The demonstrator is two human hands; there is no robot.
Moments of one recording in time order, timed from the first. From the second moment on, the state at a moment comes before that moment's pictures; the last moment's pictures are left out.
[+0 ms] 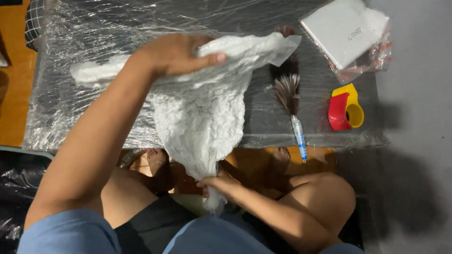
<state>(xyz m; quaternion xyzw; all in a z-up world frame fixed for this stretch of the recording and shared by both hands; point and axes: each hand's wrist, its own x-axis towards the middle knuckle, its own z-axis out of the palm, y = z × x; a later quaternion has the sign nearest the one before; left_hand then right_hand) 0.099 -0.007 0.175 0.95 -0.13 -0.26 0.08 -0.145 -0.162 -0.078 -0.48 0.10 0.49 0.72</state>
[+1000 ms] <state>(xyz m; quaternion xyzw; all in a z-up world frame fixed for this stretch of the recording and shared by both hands) 0.076 0.034 0.021 0.92 -0.30 0.23 0.05 -0.142 -0.157 -0.055 -0.50 0.18 0.45 0.72</state>
